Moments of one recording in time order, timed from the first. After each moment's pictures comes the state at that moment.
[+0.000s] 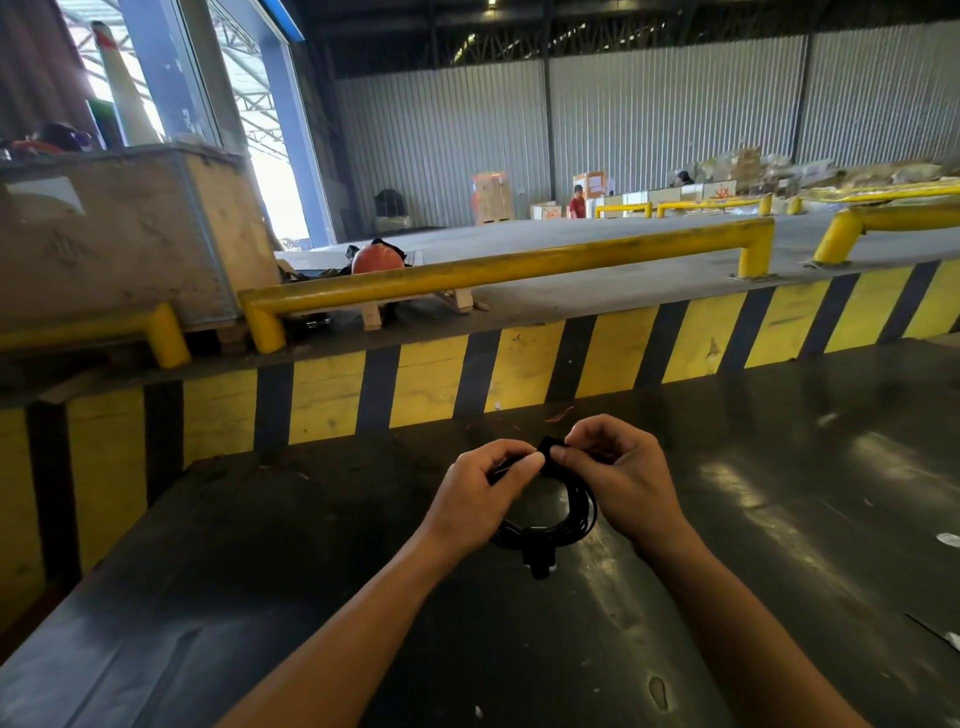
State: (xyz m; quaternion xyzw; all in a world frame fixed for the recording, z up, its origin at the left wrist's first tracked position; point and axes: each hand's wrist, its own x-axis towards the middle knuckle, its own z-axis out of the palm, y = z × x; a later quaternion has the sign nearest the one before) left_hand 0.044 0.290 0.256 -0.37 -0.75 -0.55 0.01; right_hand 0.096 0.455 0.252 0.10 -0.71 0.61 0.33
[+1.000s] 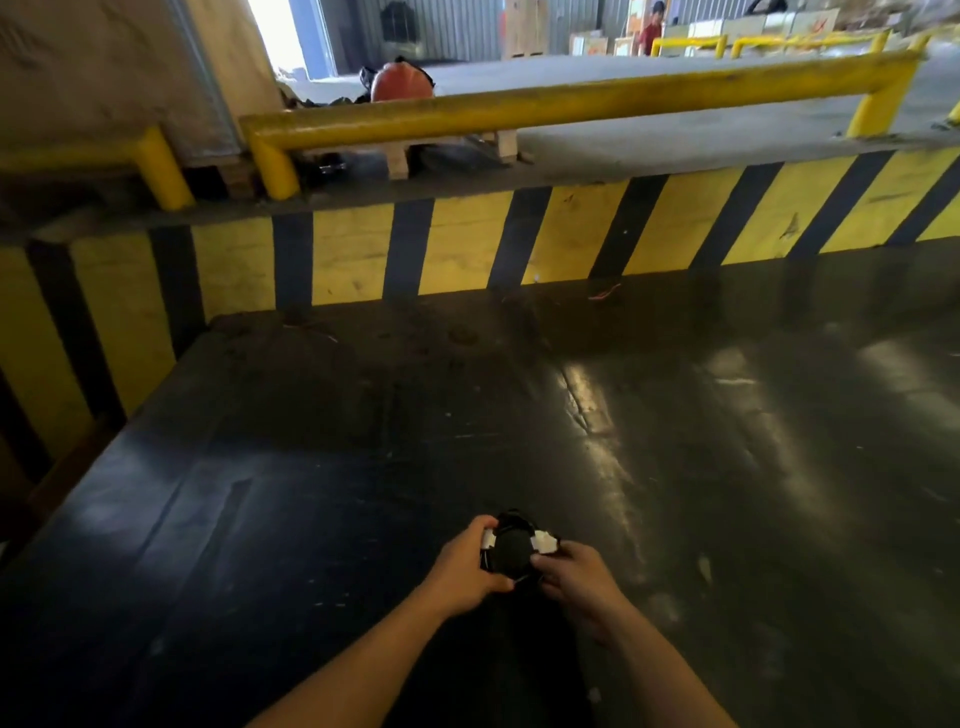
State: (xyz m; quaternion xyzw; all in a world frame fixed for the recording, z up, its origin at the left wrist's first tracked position) left_hand 0.028 0.178 0.037 -0.10 -0.86 -0.41 -0.28; right_hand 0.071 0.342 0.002 -0.29 -0.64 0.70 -0.13
